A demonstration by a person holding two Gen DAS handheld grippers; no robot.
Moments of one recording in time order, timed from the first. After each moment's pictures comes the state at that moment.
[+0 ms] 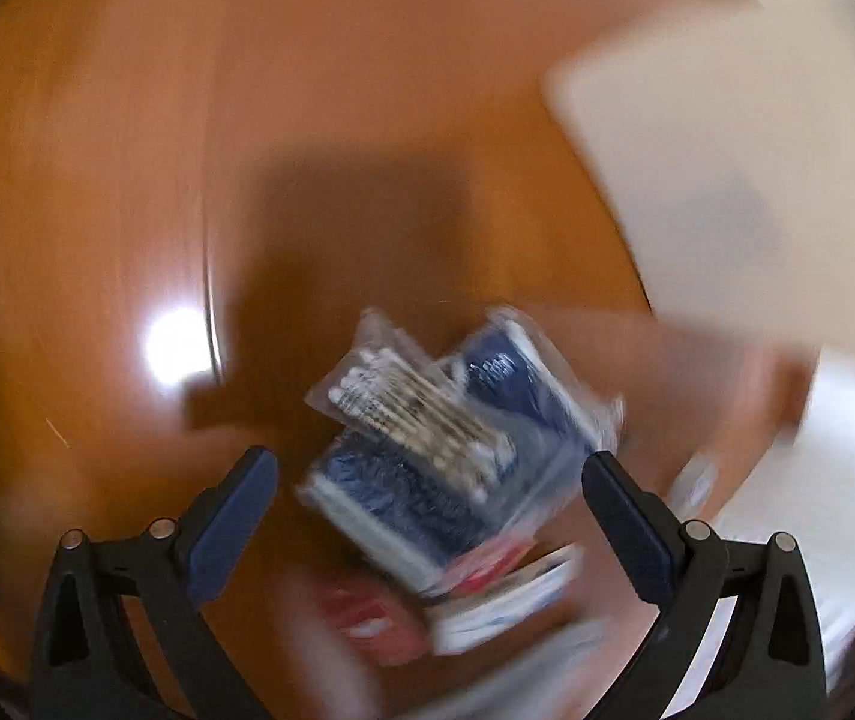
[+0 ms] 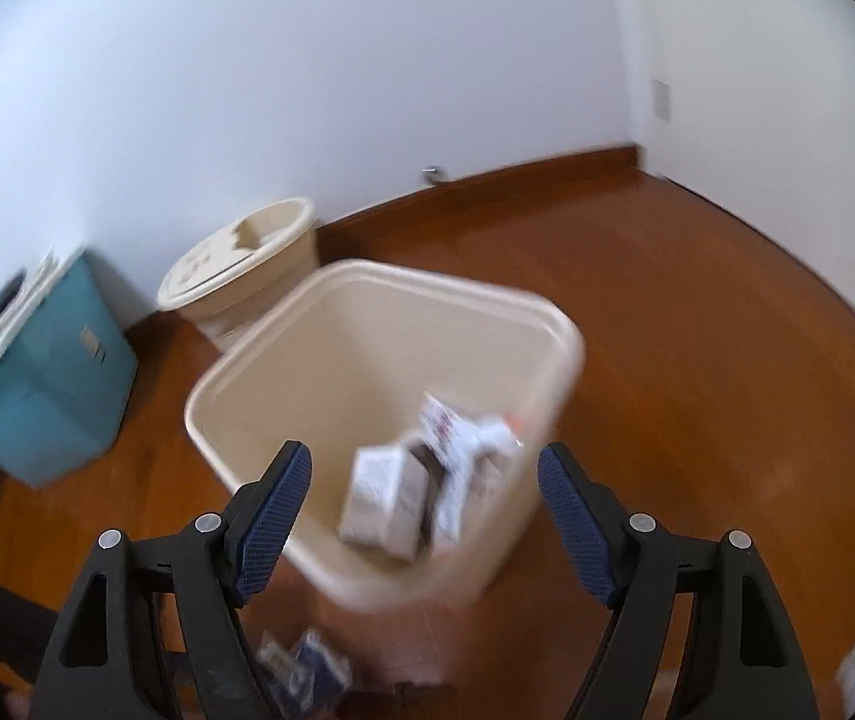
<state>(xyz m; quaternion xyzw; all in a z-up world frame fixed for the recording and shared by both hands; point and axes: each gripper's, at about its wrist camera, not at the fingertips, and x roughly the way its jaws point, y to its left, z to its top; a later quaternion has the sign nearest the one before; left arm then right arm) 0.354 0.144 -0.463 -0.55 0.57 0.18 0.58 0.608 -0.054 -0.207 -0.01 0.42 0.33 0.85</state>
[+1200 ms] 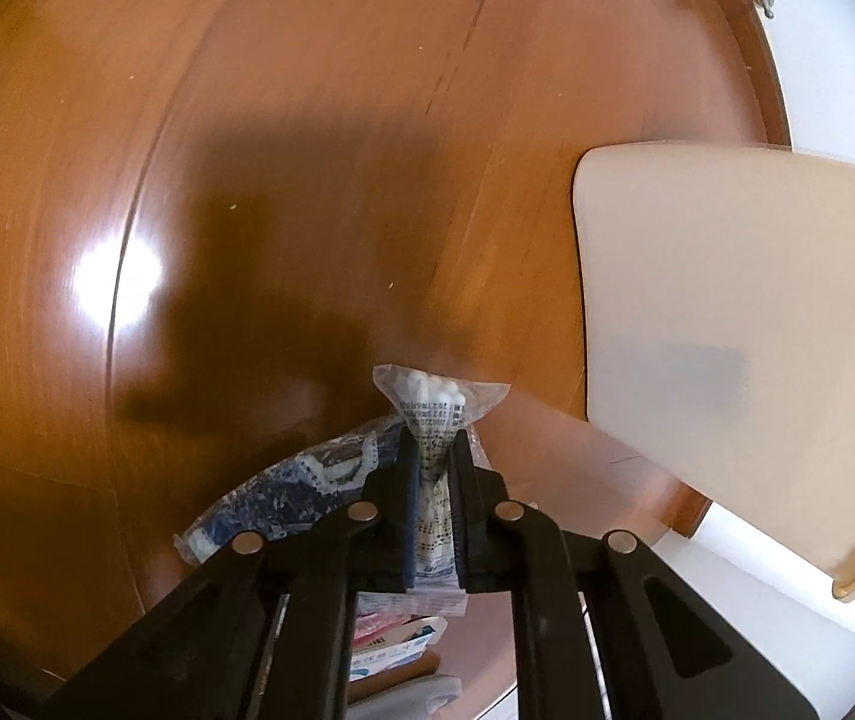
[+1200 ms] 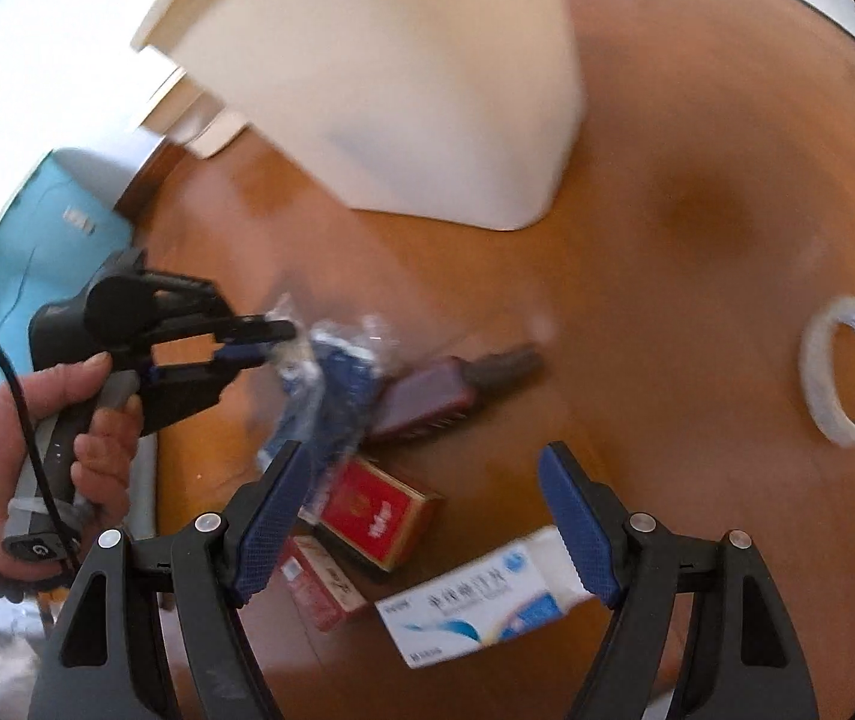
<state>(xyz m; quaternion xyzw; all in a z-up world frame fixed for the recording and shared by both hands) 0.393 0.147 -0.479 -0.63 0.50 0.19 0.56 0.470 -0.066 -0.397 0.01 0.61 0.33 0.72</state>
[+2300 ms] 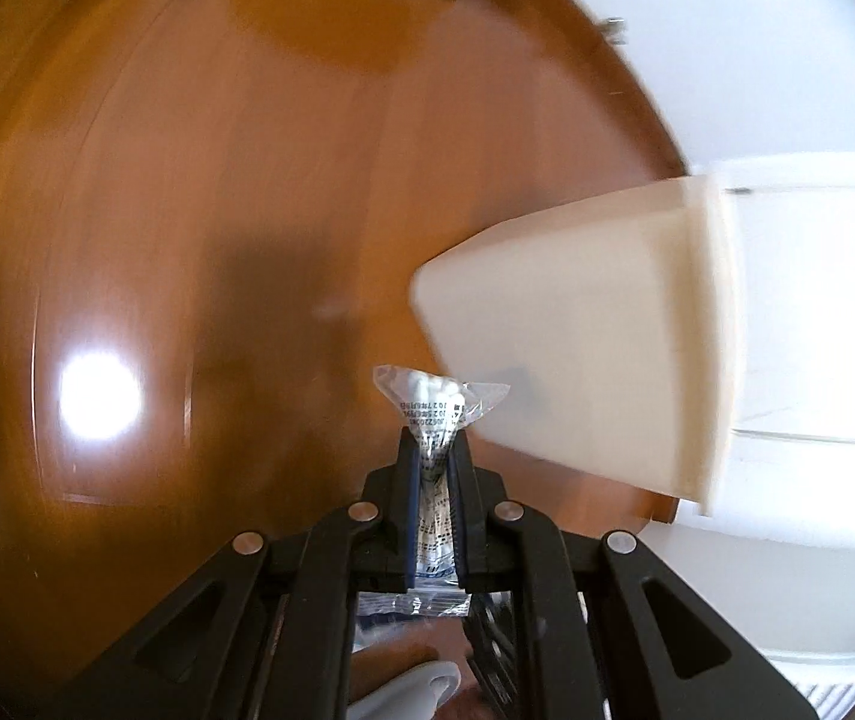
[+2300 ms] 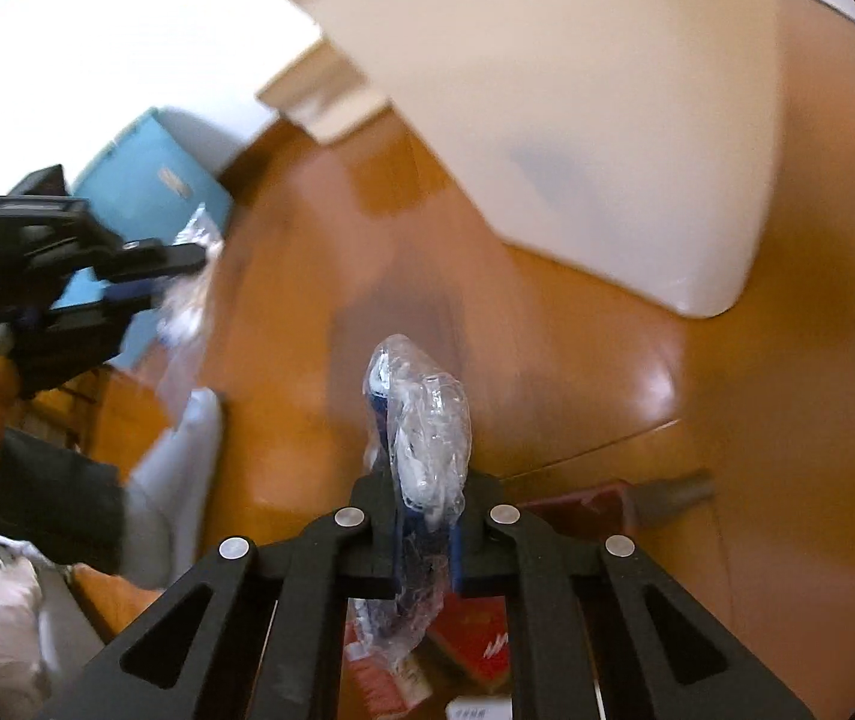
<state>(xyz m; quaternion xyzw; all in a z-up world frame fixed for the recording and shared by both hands) 0.364 0.187 -0.323 -0.56 0.43 0.16 0.69 0.477 -0.012 -0.398 0.02 0.56 0.46 0.69</state>
